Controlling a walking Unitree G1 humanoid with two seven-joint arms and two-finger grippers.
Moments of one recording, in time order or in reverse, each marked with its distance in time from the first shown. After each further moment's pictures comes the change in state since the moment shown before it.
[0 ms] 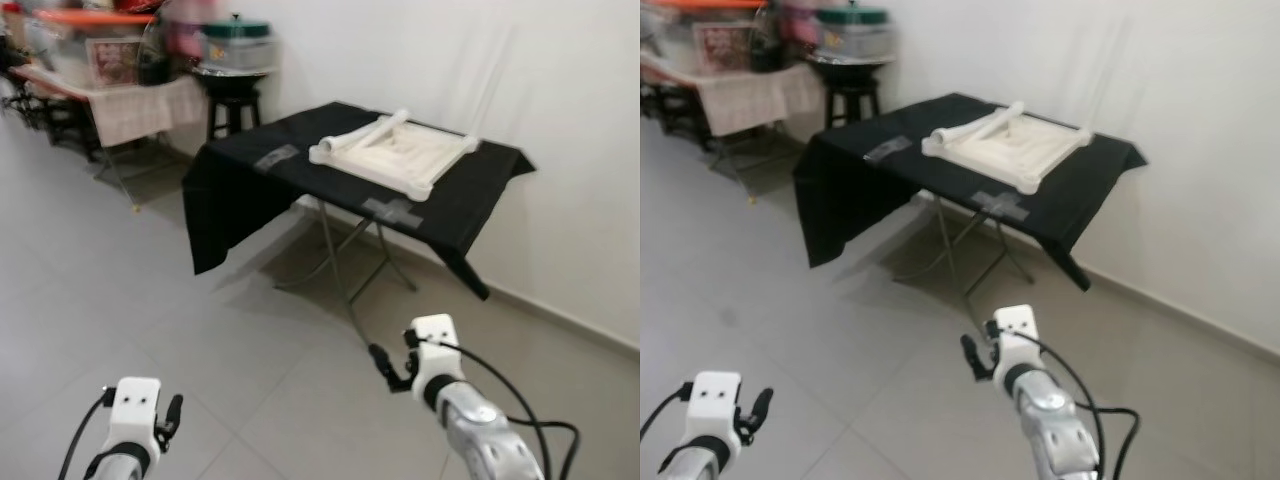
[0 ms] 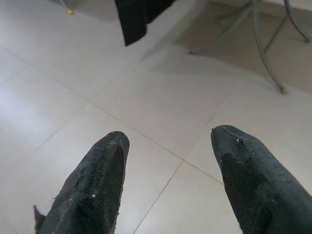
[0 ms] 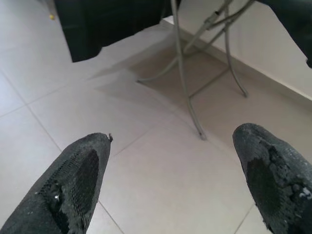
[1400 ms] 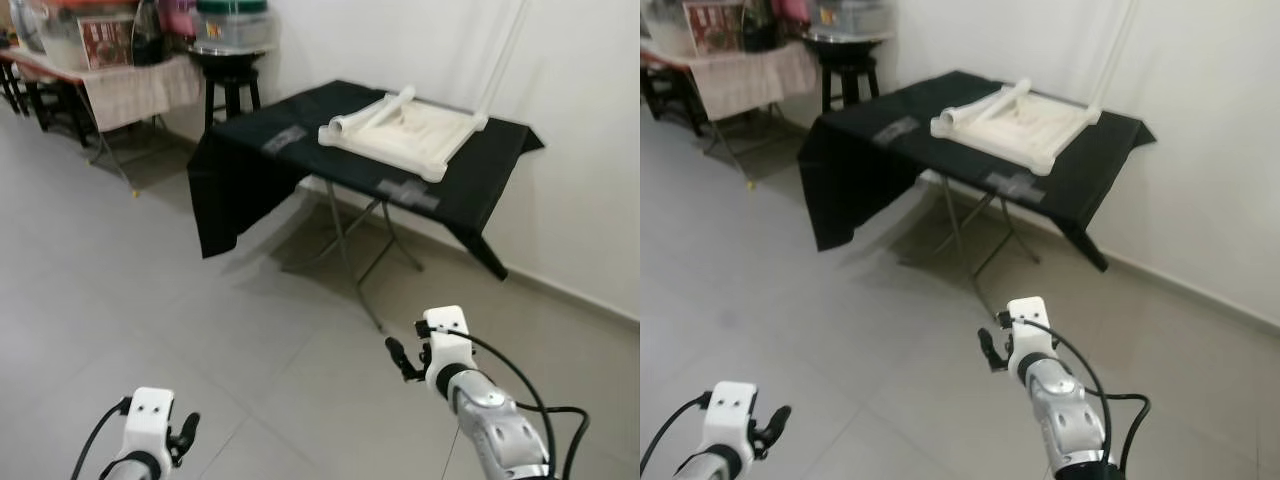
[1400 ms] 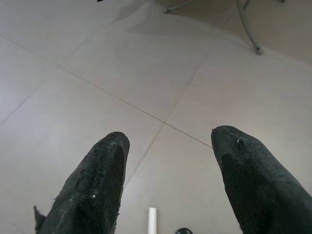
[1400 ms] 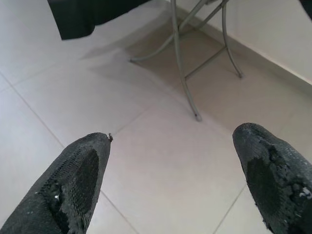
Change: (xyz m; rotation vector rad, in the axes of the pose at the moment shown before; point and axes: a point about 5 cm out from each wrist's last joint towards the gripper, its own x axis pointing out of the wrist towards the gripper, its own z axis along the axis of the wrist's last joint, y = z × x) left arm 0.002 -0.004 -0.012 -0.015 0.083 -0.099; right arm 0.012 -0.009 0.001 -0.022 0.034 -0.039
